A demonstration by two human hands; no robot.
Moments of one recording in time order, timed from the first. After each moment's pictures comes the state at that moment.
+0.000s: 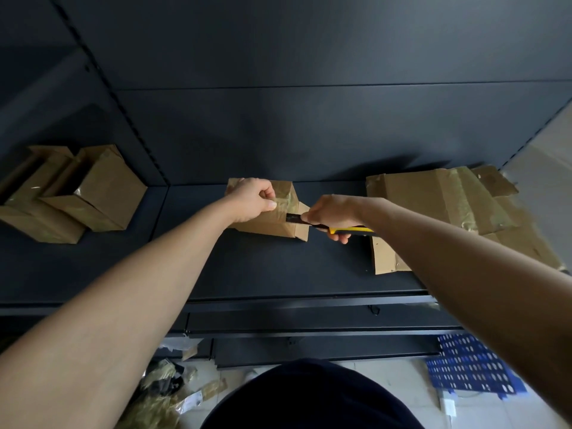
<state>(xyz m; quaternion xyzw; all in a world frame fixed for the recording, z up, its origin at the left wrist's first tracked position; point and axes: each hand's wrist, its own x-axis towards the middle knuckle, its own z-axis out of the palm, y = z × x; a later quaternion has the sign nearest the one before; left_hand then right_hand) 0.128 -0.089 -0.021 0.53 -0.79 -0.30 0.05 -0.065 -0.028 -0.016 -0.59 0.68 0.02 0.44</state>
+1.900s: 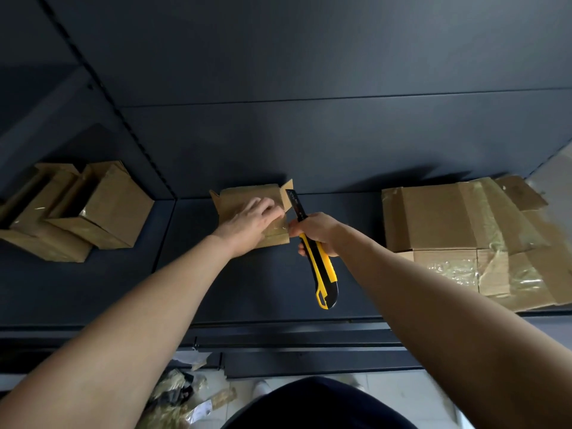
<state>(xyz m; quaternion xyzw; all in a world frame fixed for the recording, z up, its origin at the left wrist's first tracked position) 0.156 -0.110 -0.060 0.36 -0.93 -0.10 -0.01 -0.018 -0.065 -0.062 -0.28 0.68 -0.26 0.63</state>
